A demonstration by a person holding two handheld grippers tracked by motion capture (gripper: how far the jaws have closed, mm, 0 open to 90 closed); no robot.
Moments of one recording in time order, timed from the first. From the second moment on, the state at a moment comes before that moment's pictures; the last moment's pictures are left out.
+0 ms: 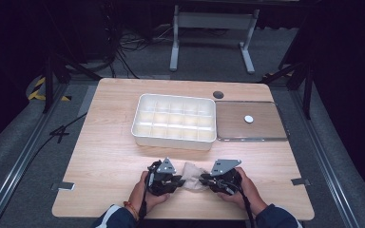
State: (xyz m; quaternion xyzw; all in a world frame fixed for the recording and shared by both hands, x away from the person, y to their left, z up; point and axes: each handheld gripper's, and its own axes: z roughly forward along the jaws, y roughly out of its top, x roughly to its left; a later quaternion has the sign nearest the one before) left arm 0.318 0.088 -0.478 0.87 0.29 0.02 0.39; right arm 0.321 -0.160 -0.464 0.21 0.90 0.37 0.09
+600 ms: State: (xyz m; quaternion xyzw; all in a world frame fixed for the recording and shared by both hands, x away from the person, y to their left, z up) left arm 0.316 0.087 -0.478 0.87 0.29 0.02 0.39; right arm 0.318 -0.167 -0.455 0.22 0.91 0.35 0.11
